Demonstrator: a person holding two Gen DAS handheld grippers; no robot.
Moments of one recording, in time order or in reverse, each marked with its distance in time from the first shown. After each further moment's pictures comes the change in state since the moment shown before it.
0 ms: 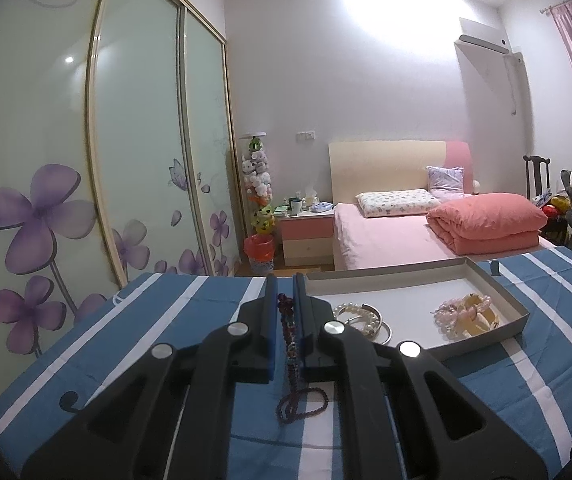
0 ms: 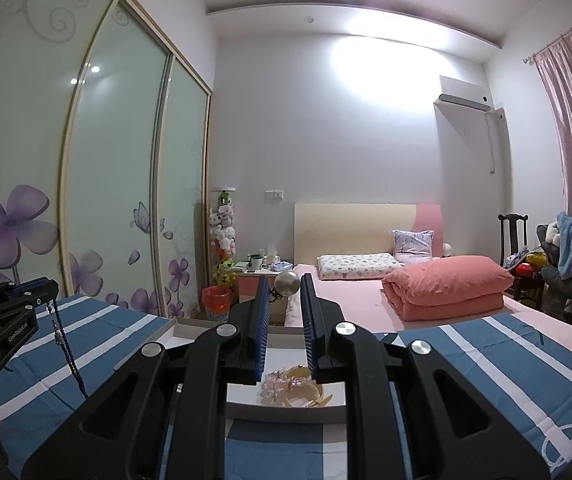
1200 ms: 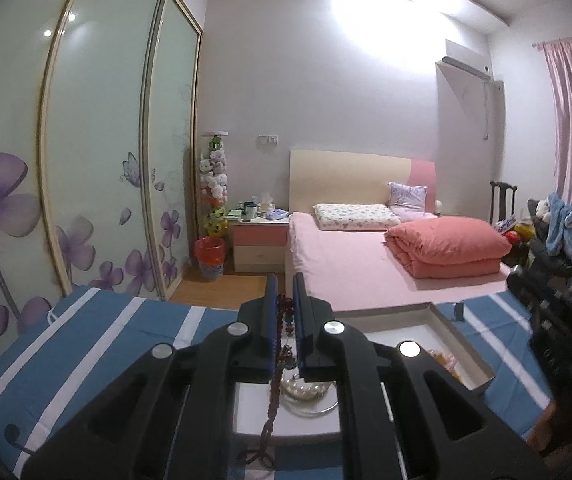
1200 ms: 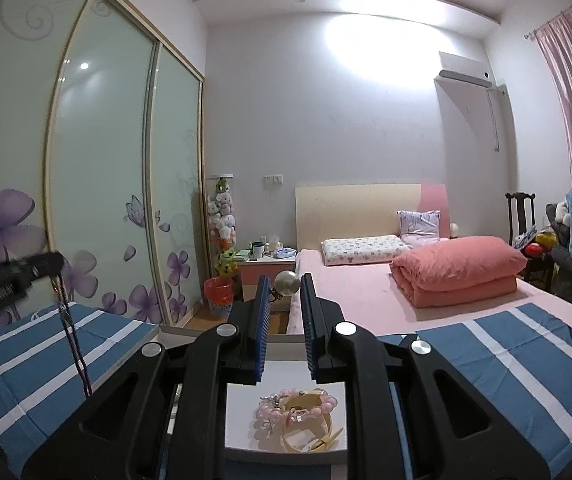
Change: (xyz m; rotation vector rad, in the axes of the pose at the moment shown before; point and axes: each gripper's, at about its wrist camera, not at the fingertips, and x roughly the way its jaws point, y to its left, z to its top) left arm 0.065 -0.018 0.051 -0.090 -0.002 -0.184; right arm 0.069 -0.016 -0.003 0.058 0.070 0.011
